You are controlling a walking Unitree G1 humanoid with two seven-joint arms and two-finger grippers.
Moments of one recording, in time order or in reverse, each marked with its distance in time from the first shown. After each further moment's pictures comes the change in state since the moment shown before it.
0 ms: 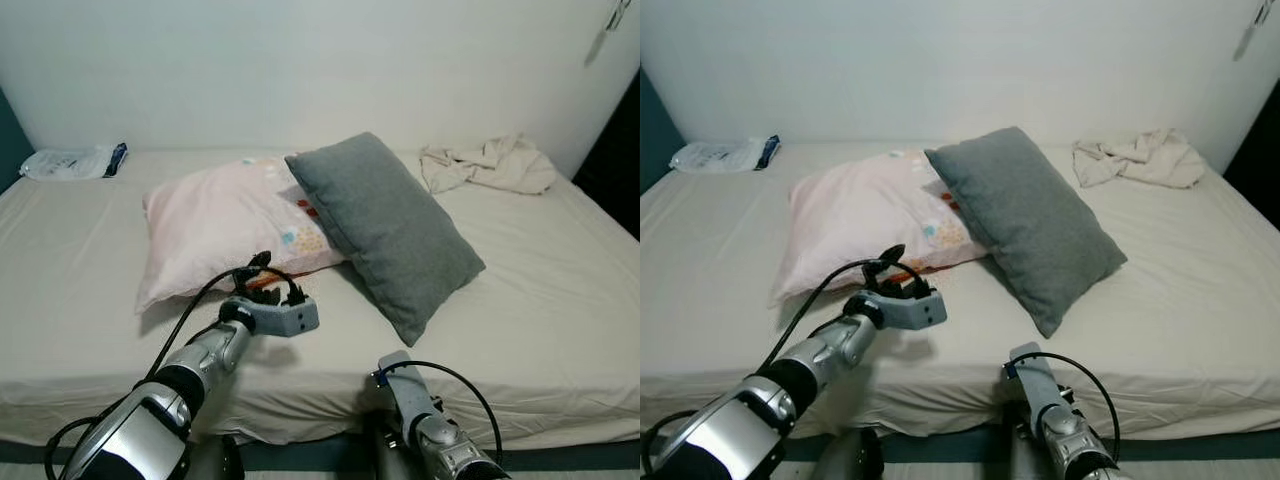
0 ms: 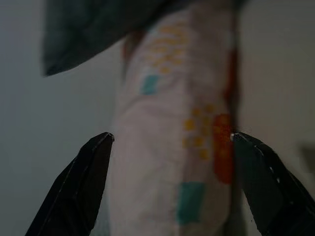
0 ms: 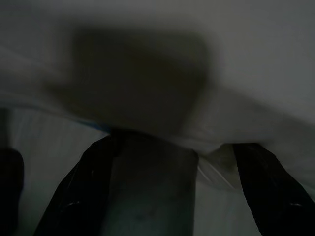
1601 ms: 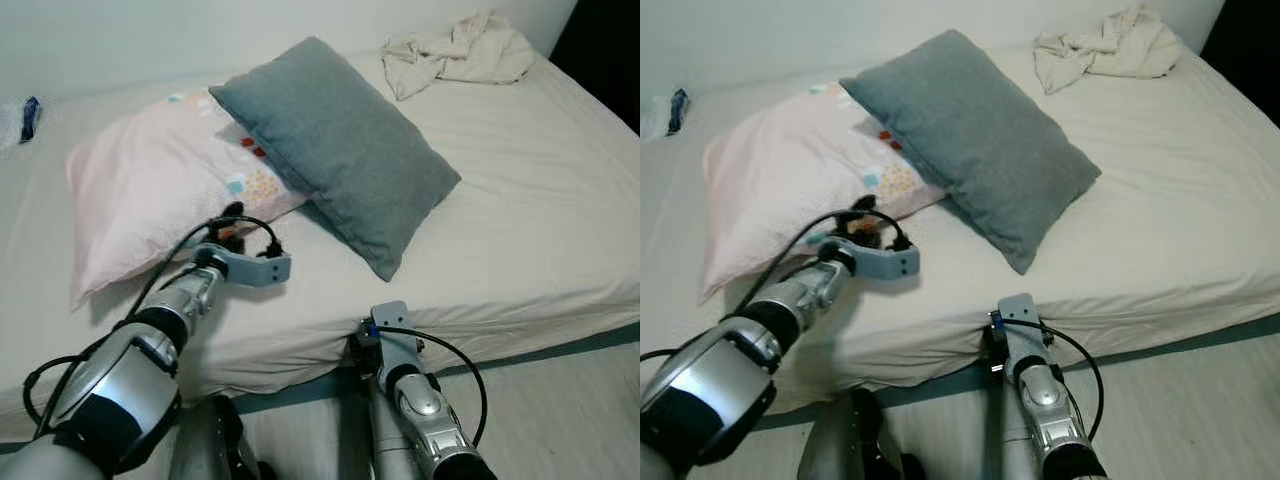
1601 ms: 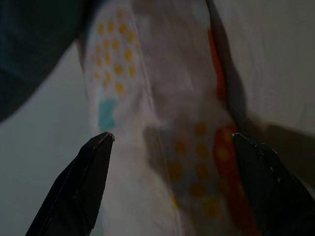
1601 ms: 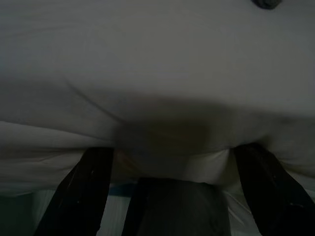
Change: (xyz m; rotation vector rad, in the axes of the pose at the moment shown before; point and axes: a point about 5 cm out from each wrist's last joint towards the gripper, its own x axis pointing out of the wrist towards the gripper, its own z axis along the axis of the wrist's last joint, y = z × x) left arm 0.018 0.078 -0.049 0.232 0.178 0.080; right arm -0.016 0.018 0.068 0.104 -0.469 -0.054
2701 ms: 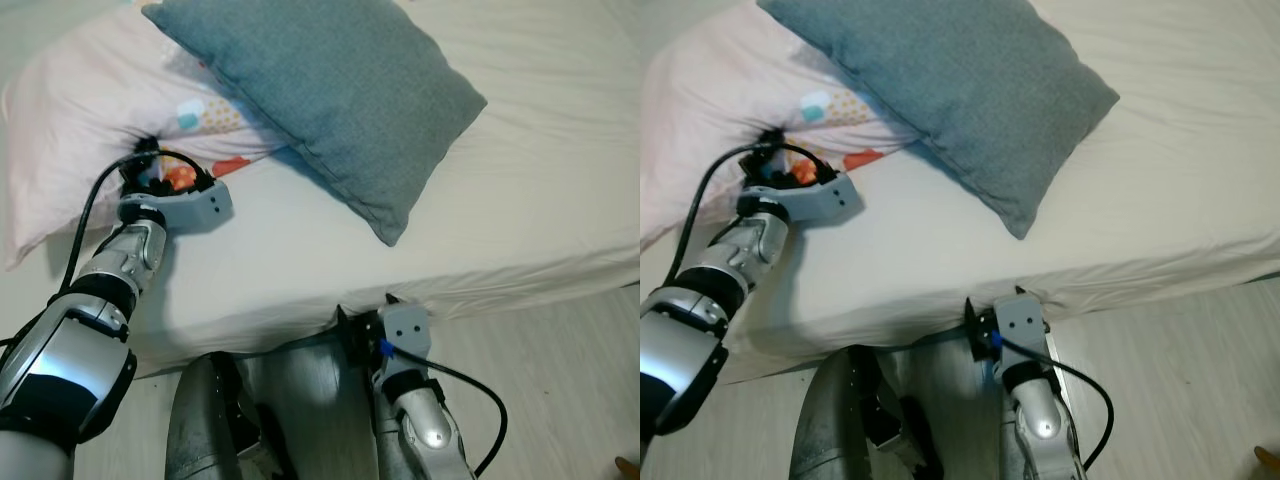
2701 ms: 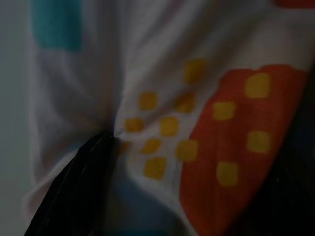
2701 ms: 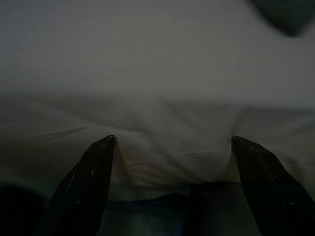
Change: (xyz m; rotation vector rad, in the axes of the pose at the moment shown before) left arm -0.004 0.074 -0.073 -0.172 0.259 0.390; right arm -0.049 0.029 0.047 0.044 -0.335 0.077
